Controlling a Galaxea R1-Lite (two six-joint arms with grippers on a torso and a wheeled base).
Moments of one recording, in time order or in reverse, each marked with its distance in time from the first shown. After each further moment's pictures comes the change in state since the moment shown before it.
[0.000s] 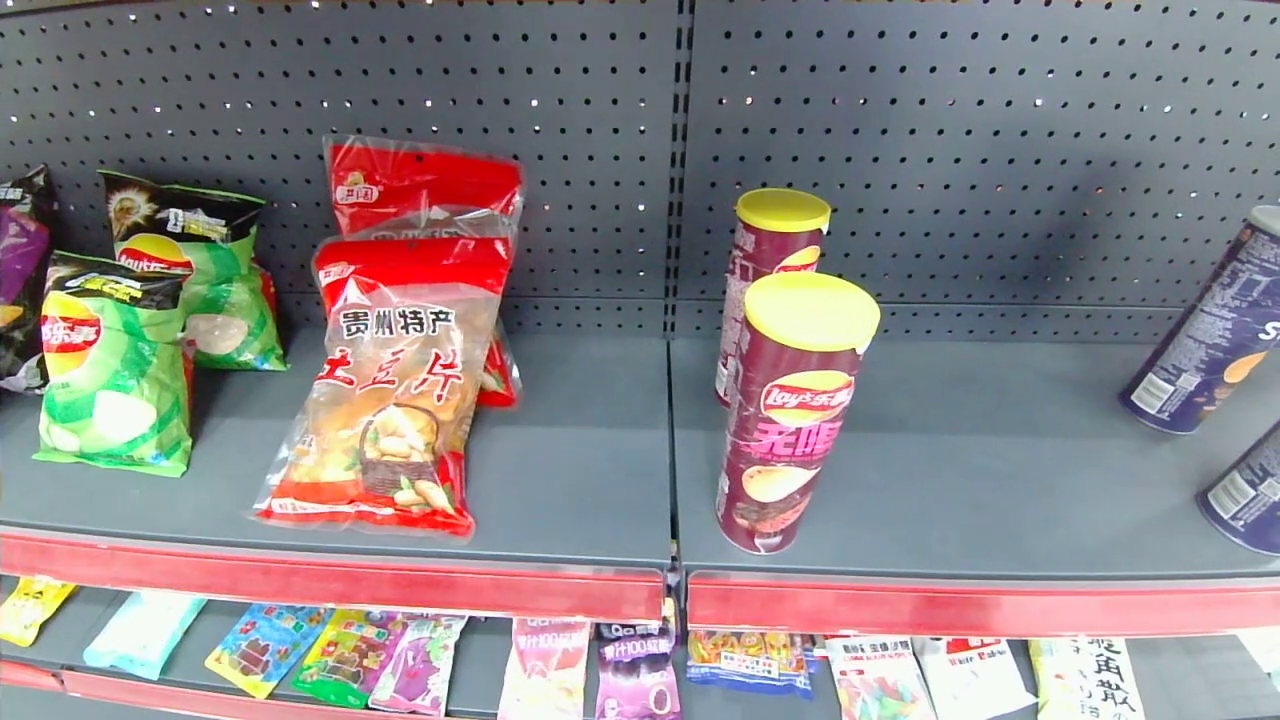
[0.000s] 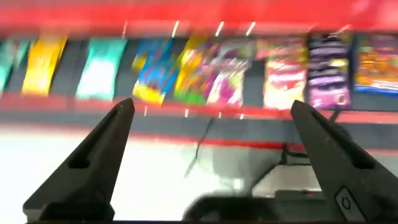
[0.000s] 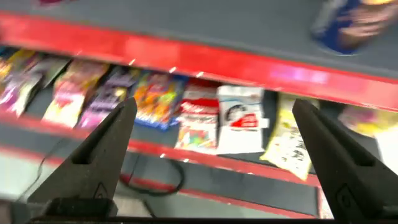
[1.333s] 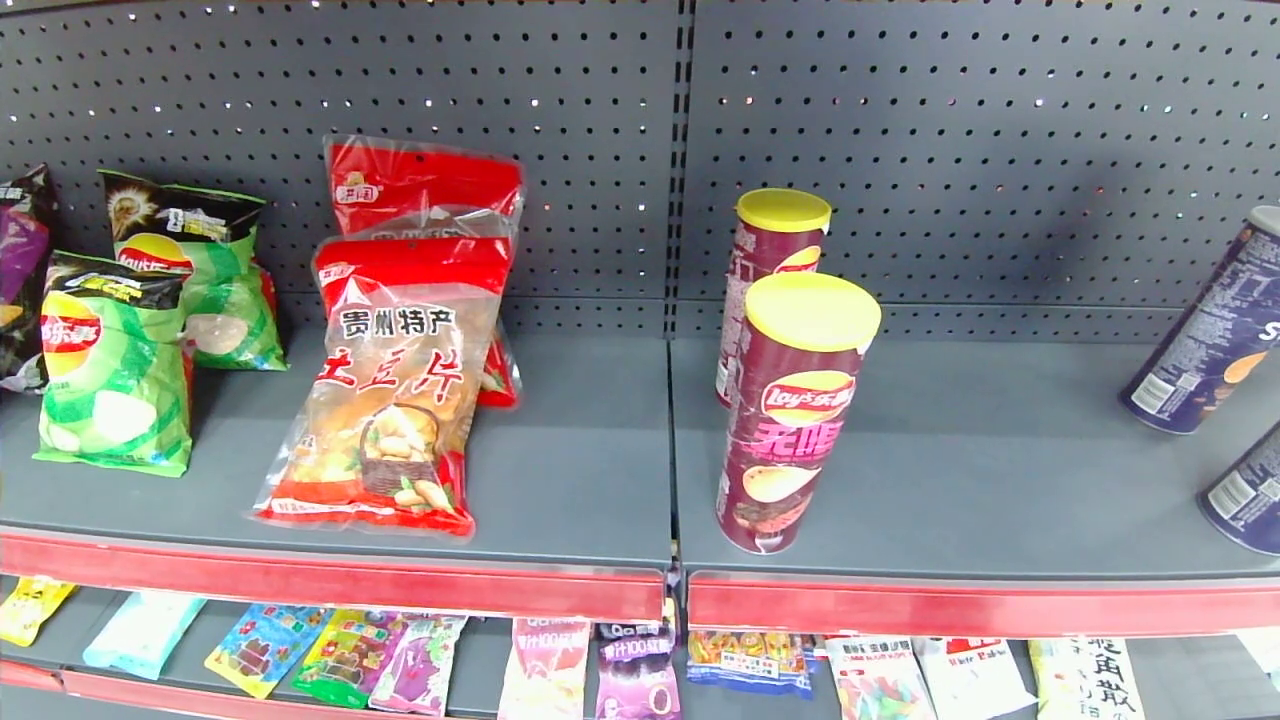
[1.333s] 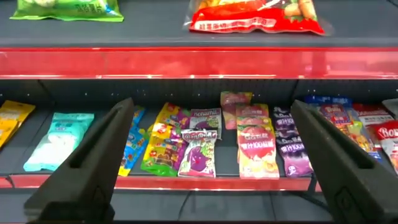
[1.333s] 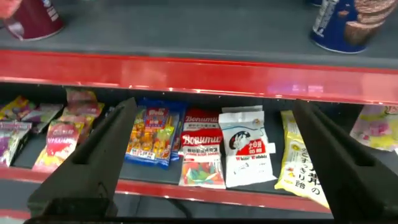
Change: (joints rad) left arm 0.061 -0.261 0.482 -0.664 -0.223 0.054; right arm -0.160 -0.179 0.361 -0.394 0.191 0.013
